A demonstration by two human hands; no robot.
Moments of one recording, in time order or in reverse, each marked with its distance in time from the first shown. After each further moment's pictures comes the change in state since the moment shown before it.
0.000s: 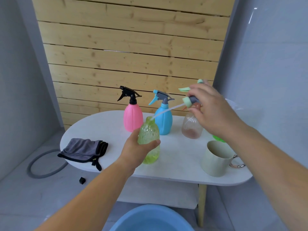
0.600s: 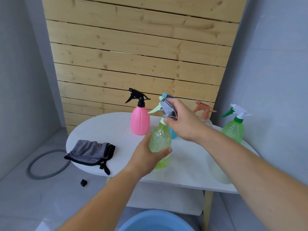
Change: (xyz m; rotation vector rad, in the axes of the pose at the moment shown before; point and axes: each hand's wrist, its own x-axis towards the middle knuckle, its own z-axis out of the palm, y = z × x) left_hand 0.004 -0.008 -0.008 0.157 -0.081 0.110; right_hand 0.028 -0.062 0.068 0.490 -0.273 0.326
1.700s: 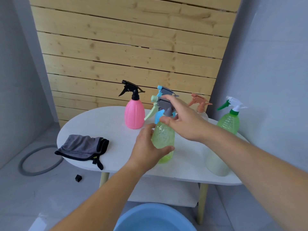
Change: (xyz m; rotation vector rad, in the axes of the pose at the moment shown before) left_hand 0.005 -0.006 0.020 0.142 0.051 0.141; right_hand -0.009 0.024 -0.008 -0.160 -0.061 -0.074
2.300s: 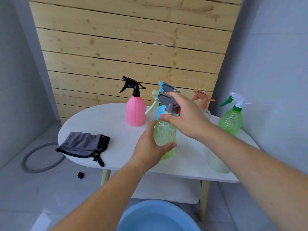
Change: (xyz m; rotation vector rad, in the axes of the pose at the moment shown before) left_hand -0.001 0.001 0.004 -0.003 -0.017 -0.023; right_hand 0.003 0.009 0.010 -0.002 0.166 0.022
